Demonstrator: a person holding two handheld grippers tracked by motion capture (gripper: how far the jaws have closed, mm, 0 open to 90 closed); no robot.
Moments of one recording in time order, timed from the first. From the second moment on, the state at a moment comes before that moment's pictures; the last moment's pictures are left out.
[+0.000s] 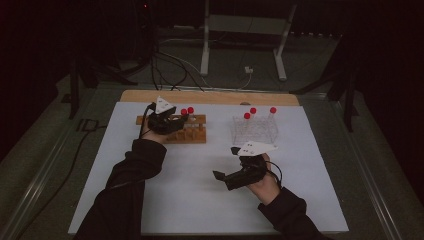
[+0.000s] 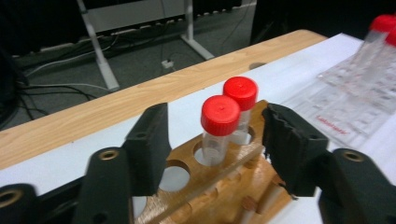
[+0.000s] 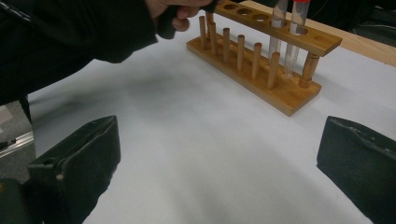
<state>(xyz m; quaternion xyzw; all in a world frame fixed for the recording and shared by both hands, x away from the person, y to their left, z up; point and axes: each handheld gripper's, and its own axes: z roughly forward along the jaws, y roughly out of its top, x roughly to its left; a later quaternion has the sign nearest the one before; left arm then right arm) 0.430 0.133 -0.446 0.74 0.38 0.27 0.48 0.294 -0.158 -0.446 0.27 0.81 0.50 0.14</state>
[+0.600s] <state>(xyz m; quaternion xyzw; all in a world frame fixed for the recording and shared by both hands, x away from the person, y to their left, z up) 0.357 0.156 -0.427 0.76 0.28 0.19 0.55 0.304 -0.185 -0.429 0.28 0.77 0.53 0.20</state>
